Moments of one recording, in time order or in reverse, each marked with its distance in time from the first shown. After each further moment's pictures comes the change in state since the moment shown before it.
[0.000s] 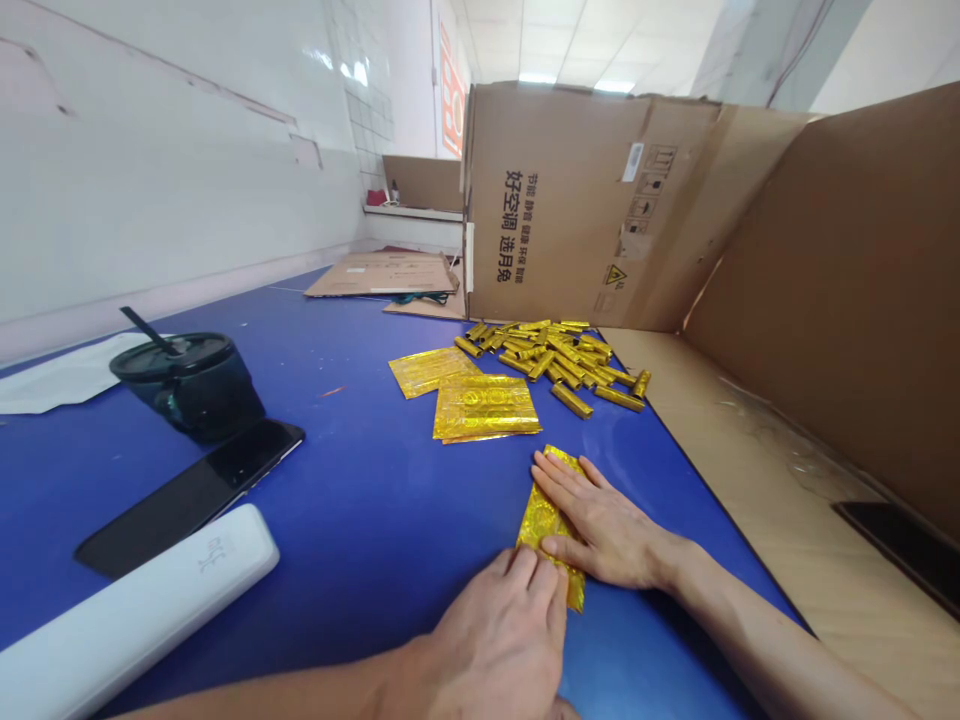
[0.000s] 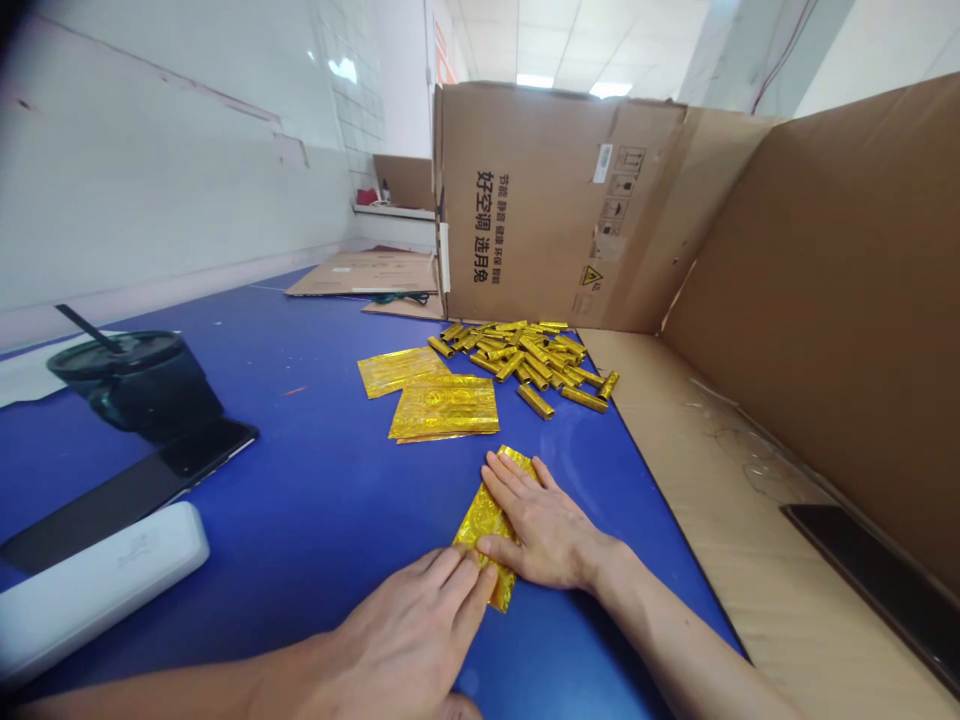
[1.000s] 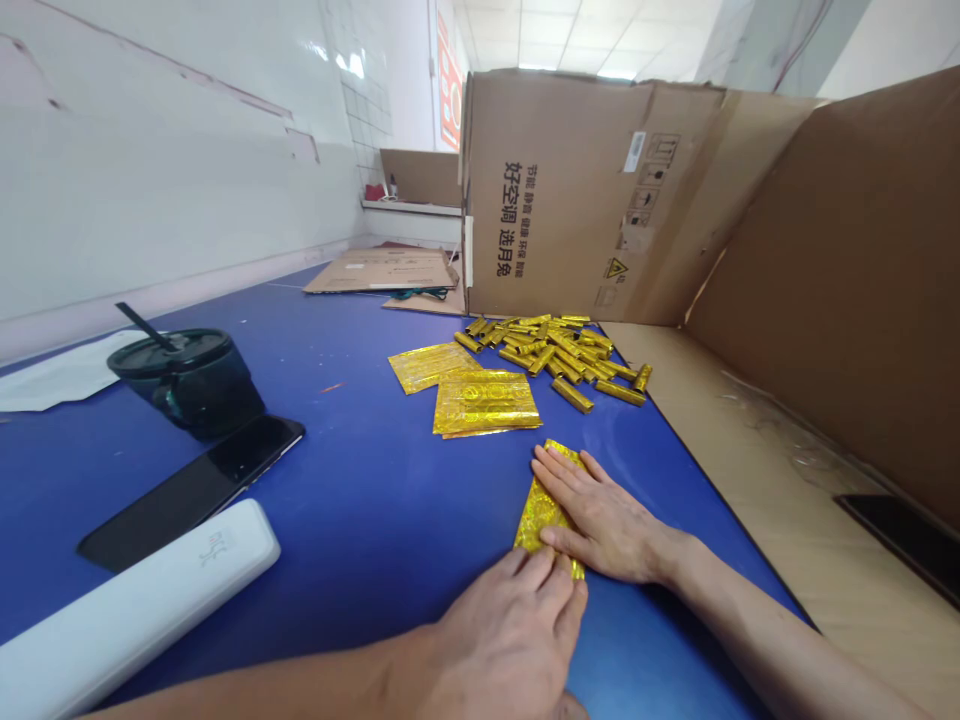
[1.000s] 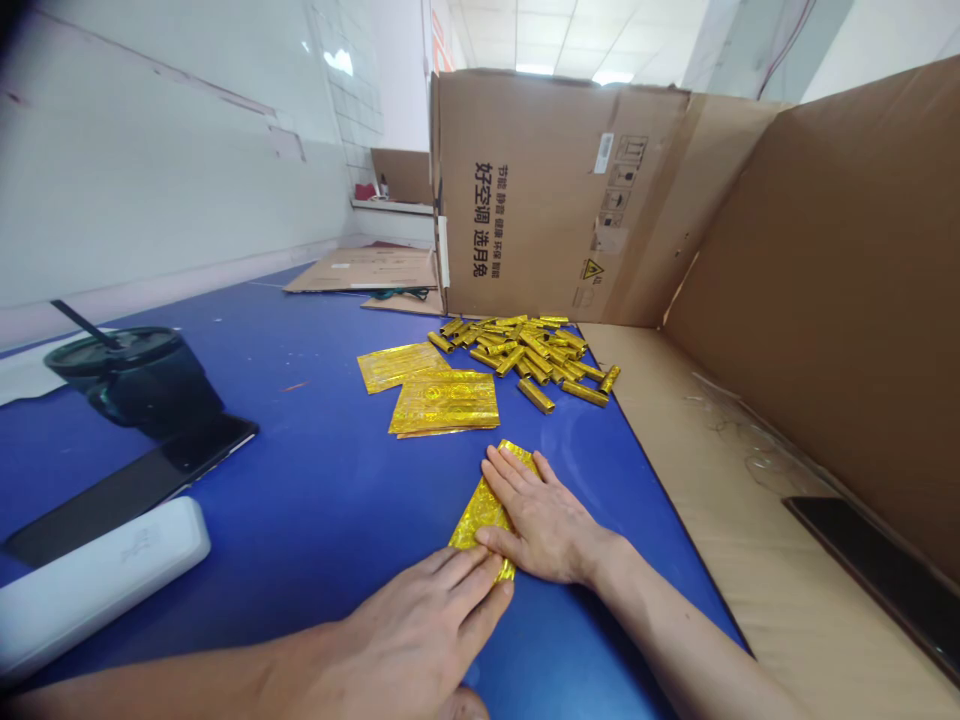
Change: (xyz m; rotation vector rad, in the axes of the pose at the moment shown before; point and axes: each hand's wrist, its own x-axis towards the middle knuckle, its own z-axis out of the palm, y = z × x) left_hand -0.003 -0.003 0.000 -0.026 0.049 0.119; right_hand 0.001 0.000 0.004 -0.036 0.030 0.001
